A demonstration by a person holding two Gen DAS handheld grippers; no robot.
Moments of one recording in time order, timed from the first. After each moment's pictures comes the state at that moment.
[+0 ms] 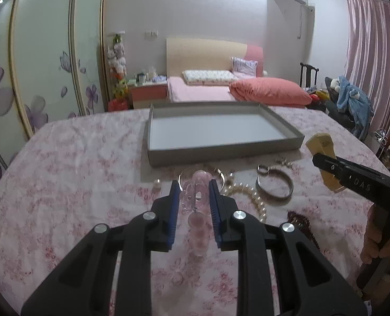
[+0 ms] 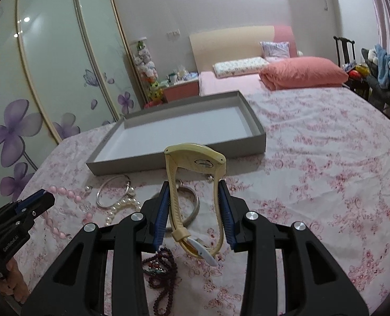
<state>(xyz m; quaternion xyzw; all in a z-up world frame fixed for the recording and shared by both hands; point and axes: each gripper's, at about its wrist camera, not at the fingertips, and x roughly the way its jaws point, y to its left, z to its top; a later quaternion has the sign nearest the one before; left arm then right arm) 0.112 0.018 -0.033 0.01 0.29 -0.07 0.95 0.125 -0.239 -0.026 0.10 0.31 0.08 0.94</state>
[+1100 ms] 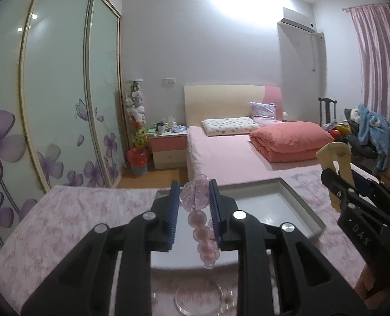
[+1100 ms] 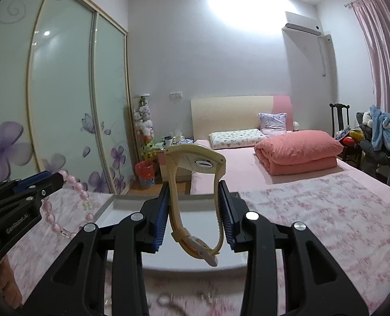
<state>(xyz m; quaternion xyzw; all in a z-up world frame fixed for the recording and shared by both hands) 0.214 -0.034 0.042 0.03 0.17 -0.01 0.98 0.196 -0.227 0.037 0.05 0.13 0.05 0.99</state>
